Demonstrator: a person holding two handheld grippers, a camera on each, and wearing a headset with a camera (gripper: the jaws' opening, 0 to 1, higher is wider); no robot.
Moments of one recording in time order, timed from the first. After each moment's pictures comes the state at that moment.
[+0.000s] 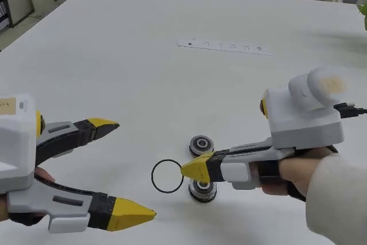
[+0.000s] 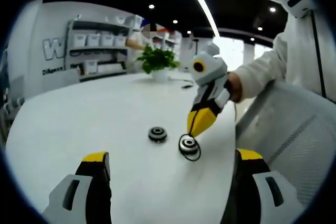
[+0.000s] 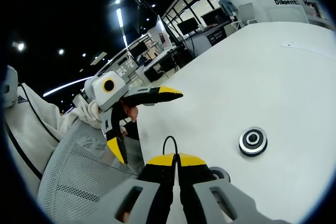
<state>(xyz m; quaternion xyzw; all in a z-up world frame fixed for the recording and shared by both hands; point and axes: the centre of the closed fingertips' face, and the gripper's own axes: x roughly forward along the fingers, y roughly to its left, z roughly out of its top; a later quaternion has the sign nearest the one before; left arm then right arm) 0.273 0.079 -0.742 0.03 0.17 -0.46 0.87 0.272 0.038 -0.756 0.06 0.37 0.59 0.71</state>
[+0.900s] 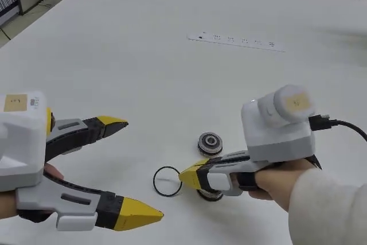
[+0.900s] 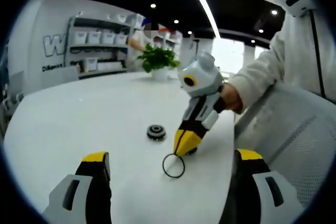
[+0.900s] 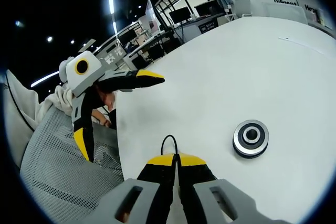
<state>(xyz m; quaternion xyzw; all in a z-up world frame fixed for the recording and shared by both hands) 0.271 0.078 -0.745 0.02 0.18 -0.46 0.87 0.286 0.045 -0.799 0.00 0.39 0.56 0.73</state>
